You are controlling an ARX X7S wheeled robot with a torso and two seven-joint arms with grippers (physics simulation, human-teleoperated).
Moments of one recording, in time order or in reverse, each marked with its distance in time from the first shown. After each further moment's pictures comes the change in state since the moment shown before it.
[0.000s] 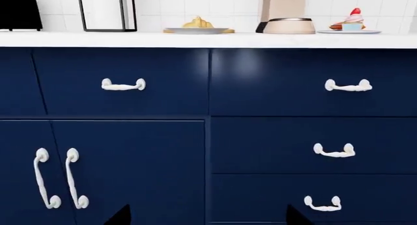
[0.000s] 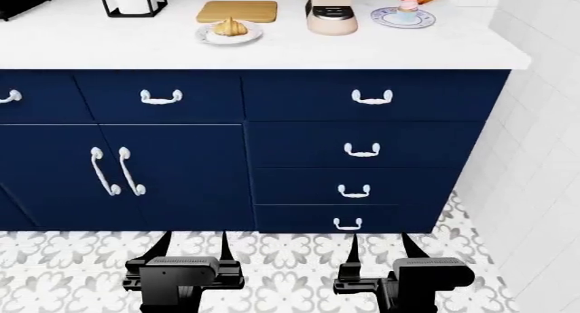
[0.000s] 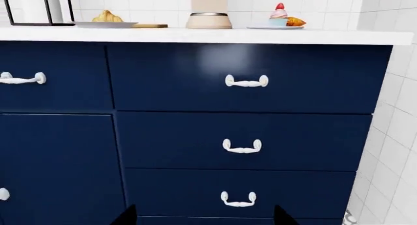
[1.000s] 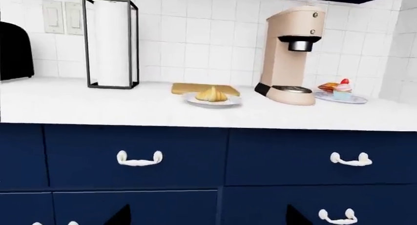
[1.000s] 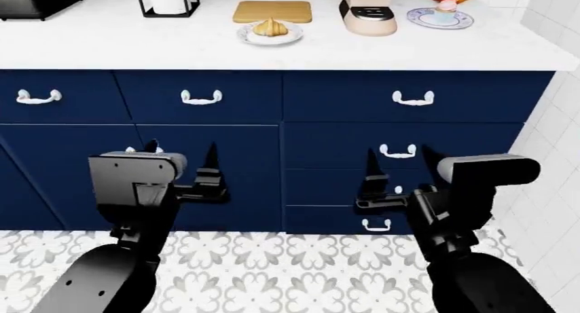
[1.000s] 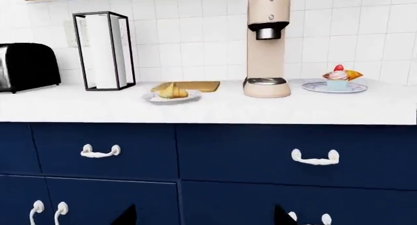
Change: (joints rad) left arm -0.350 -0.156 -0.063 0.429 -0.326 -0.639 -0.029; right arm 0.324 0.184 0.091 -0.519 0.366 0.700 0.041
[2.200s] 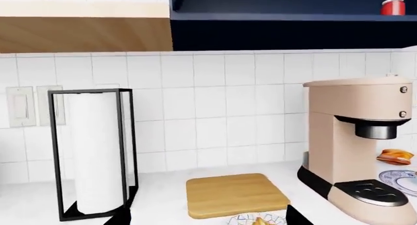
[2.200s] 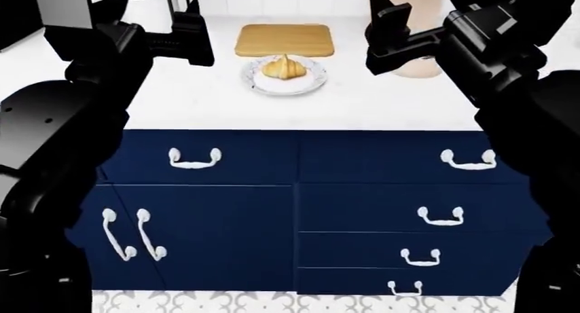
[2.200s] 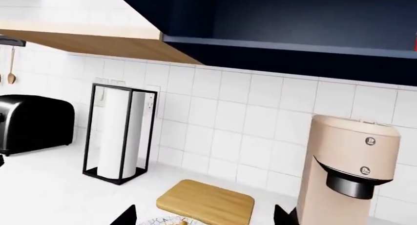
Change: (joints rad) left arm -0.696 -0.041 0.045 -0.225 -0.082 -0.300 0.012; right arm 0.778 0.090 -0.039 0.141 0.203 0.380 -0.102
